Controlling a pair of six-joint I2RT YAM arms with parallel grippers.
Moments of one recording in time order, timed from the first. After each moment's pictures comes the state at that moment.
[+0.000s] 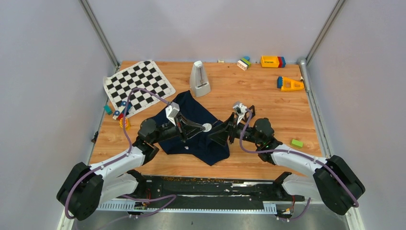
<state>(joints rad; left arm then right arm) -0.60 1.05 0.36 0.85 0.65 -0.51 0.66 1.16 0.39 0.80 -0.59 0.56</state>
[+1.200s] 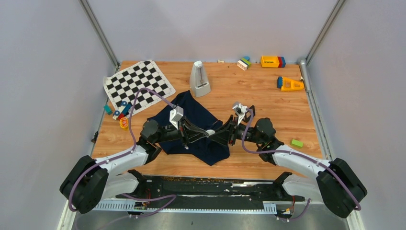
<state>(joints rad) -0.63 1.12 0.36 0.99 0.78 -0.50 0.66 1.13 0.40 0.79 -0.68 0.62</state>
